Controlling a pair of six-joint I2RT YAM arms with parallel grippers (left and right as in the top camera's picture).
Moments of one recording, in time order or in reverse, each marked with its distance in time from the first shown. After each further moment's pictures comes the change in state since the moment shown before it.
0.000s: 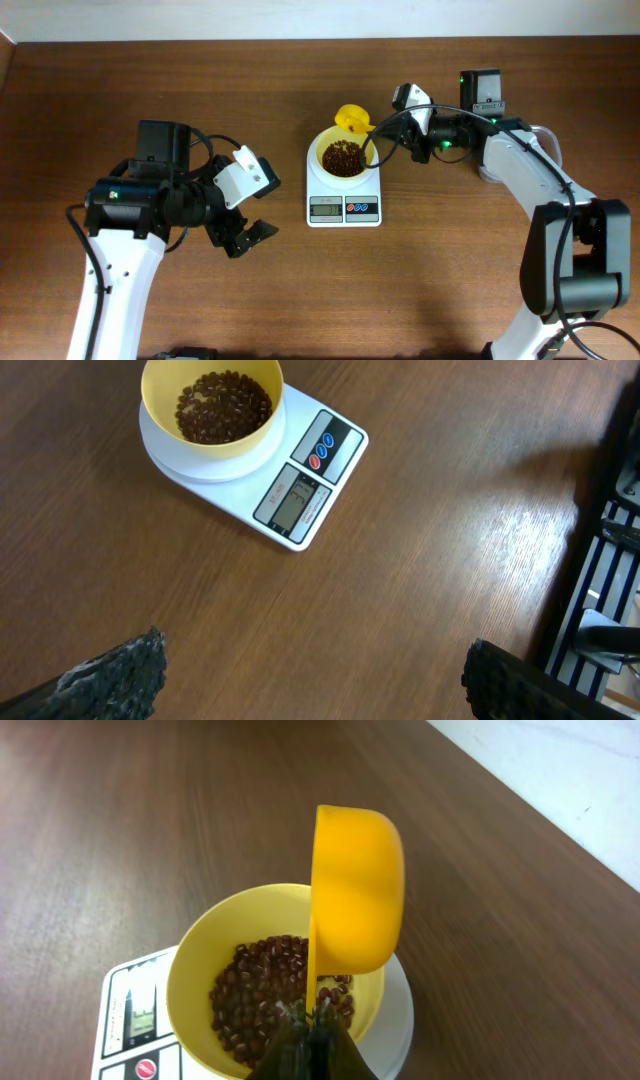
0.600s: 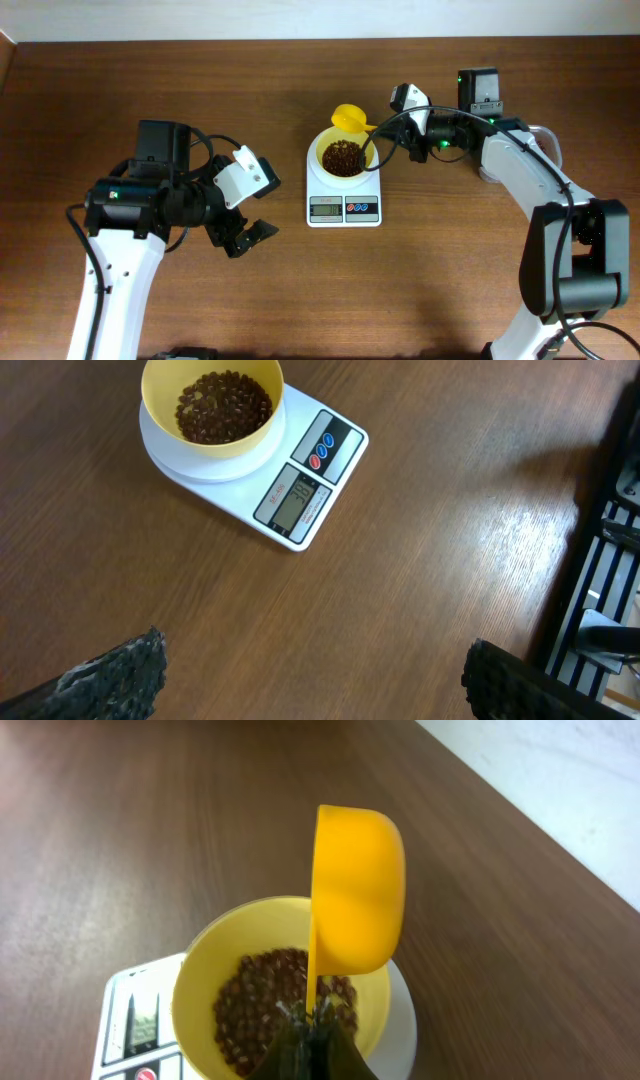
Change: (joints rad) left arm 0.000 0.000 0.000 0.000 0.000 0.000; right arm 0.009 -0.001 0.000 0.017 -0.021 -0.016
